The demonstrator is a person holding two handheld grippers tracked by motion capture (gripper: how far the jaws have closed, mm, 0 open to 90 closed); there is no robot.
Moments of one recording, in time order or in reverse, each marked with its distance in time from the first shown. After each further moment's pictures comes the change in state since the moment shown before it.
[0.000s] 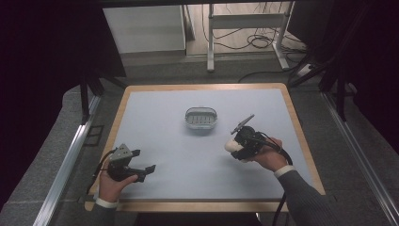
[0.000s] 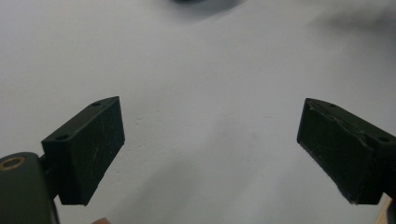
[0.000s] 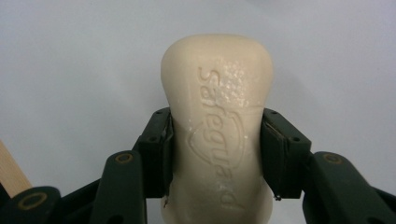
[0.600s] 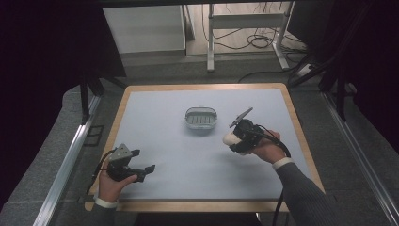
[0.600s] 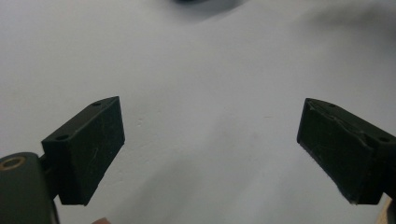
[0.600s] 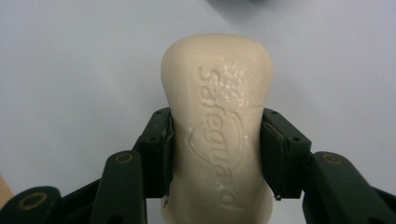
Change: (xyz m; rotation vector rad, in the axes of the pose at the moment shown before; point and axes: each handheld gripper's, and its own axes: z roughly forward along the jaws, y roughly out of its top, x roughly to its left) left arm 0.000 0.000 0.000 0.002 0.004 0.001; right arm -0.012 0.017 -0.001 -0.024 -0.001 -0.033
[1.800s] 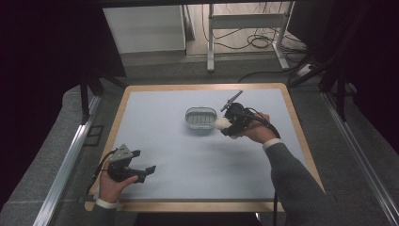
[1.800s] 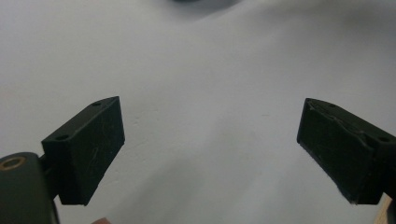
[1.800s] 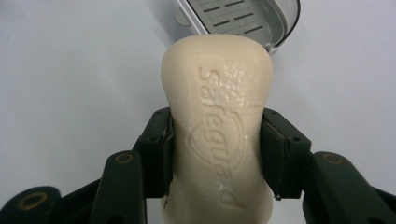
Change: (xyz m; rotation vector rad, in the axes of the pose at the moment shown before) left arm -0.002 -0.001 0.001 0.002 -0.003 0.005; right arm -0.027 0.050 0.009 -0.043 0.015 -0.073
